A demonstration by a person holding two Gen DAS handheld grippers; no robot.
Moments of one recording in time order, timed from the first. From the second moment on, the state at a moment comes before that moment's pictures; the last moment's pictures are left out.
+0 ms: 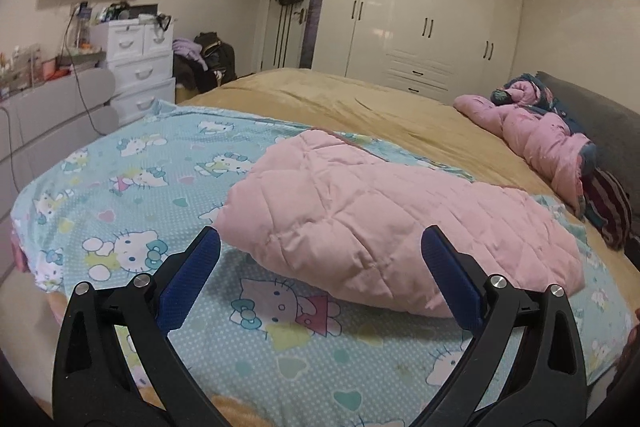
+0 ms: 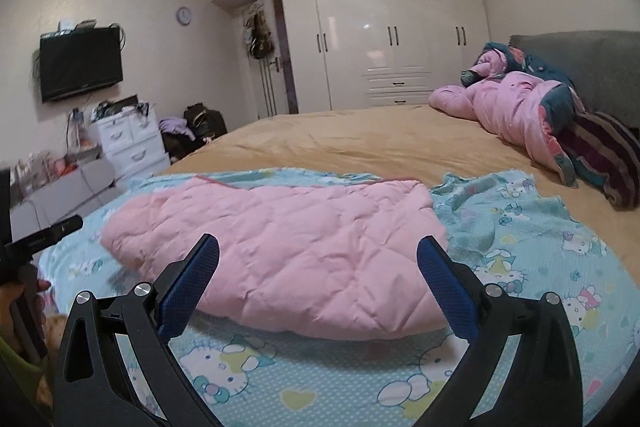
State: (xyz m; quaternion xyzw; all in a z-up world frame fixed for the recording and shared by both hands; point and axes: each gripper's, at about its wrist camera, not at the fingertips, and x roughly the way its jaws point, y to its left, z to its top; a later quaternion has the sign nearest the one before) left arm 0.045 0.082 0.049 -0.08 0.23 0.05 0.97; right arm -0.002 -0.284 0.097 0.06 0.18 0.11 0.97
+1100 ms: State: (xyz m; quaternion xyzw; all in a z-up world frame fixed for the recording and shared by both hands) left arm 0.017 0.048 0.026 -0.06 0.28 0.01 0.96; right arm -0.019 -0.246 0.055 0.05 0.27 0.16 0.95
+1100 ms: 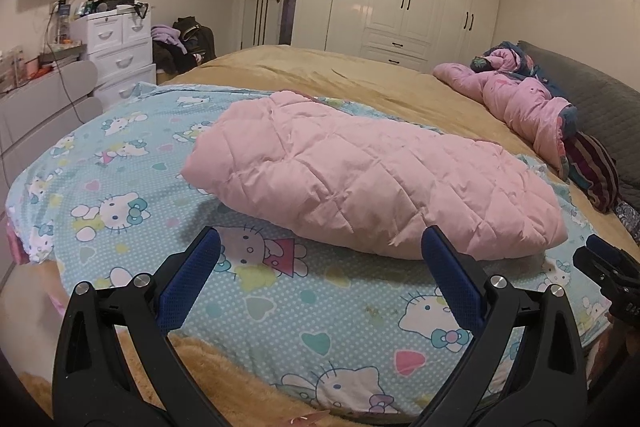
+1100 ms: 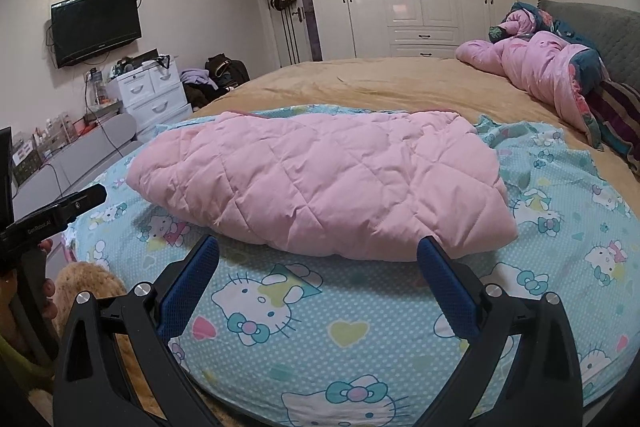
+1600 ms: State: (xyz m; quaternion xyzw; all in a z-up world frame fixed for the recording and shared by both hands) left arm 0.015 0.046 0.026 -0.05 0.28 0.01 0.96; right arm -0.021 -0.244 0.059 0.05 0.26 0.16 0.95
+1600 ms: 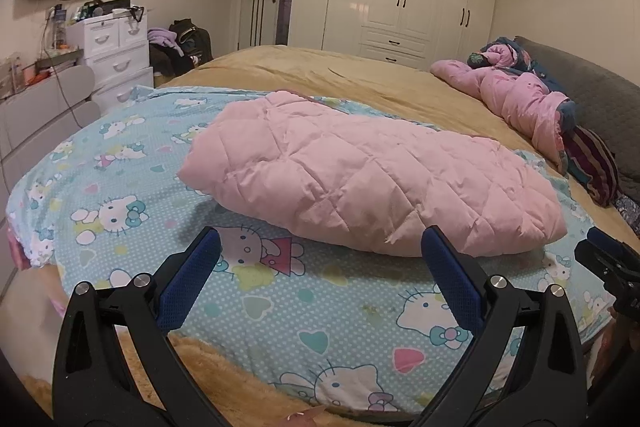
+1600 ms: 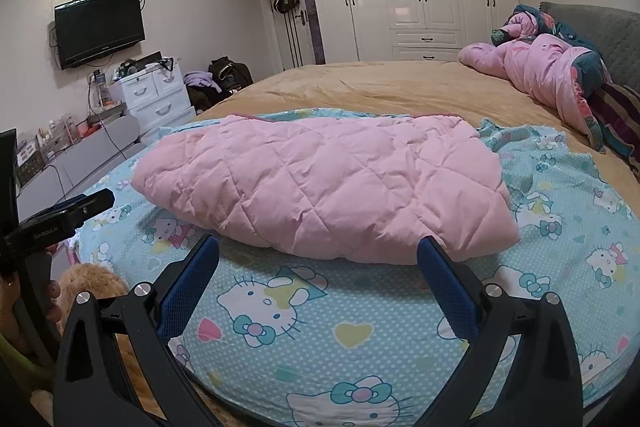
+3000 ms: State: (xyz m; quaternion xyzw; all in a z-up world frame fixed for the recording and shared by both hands) left arm 0.017 0.051 0.023 -0.04 0.29 0.01 0.96; right arm -0.016 -0.239 0.053 0.04 0.27 0.16 0.95
